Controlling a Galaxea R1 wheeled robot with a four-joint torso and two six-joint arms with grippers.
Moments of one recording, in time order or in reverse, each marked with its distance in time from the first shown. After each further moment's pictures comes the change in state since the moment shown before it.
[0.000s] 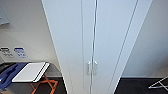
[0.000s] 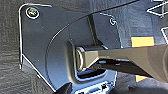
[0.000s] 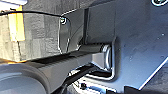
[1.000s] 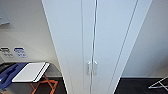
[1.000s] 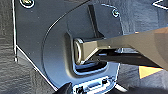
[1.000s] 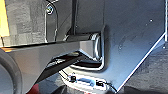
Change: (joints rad) left arm 0.034 0.150 -0.190 0.004 -0.002 0.004; right arm -0.051 0.133 -0.237 -0.002 0.003 -0.002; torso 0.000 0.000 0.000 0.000
